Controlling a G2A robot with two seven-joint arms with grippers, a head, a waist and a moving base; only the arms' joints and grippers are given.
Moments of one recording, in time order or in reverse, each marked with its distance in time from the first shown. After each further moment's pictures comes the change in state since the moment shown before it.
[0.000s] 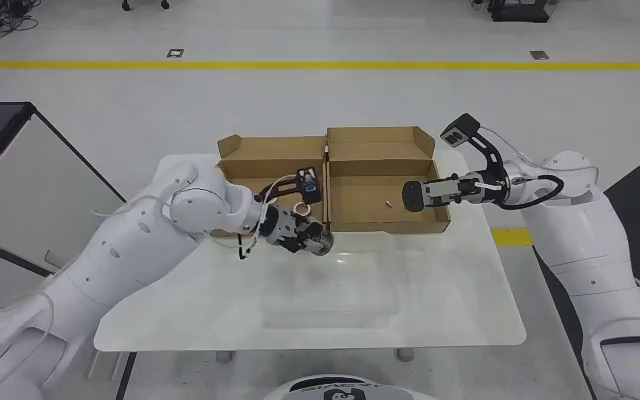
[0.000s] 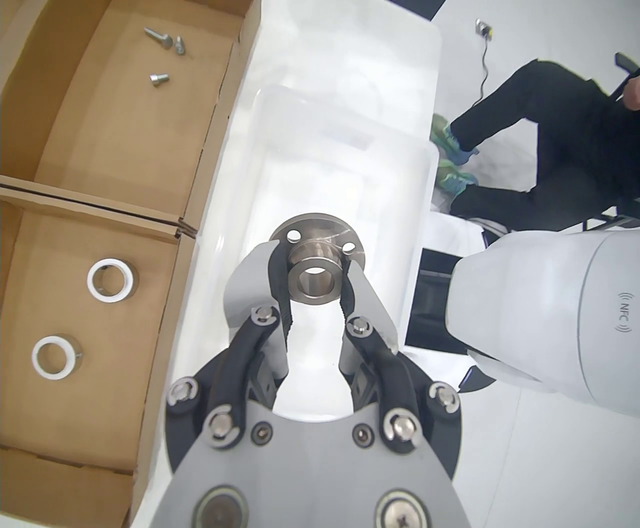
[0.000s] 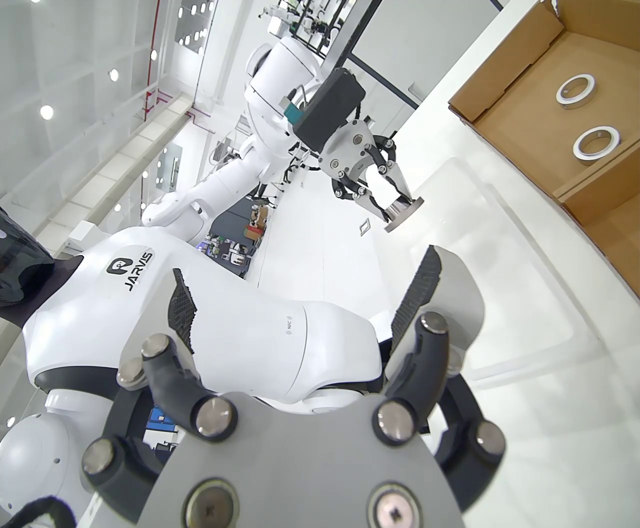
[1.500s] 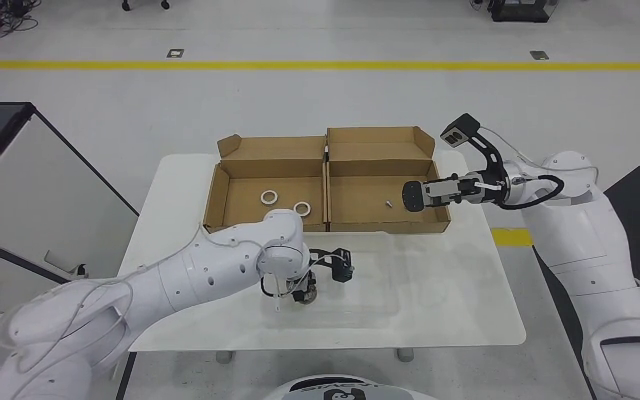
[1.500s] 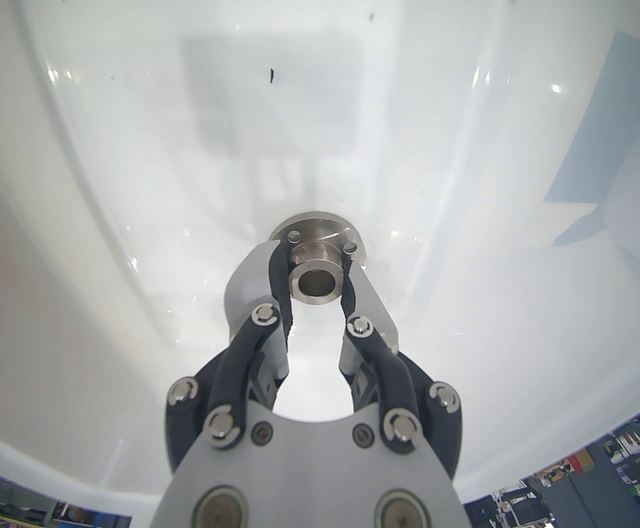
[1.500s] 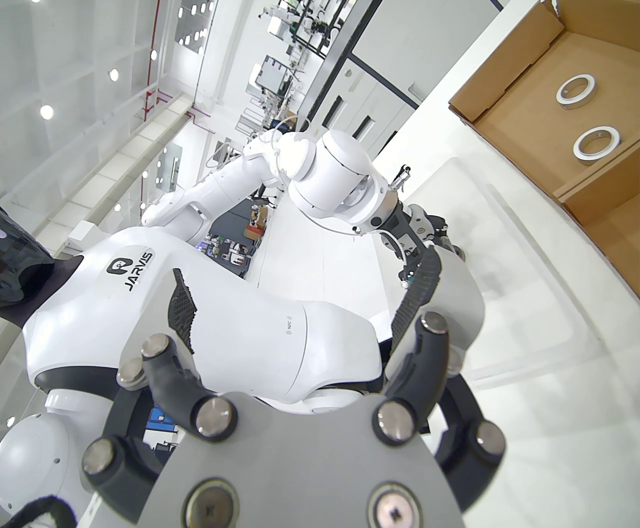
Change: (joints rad) left arm -0.130 -0.243 0.480 0.122 0.417 0.080 -0.285; right arm 0.000 0.000 0.000 0.000 0.000 0.000 0.000
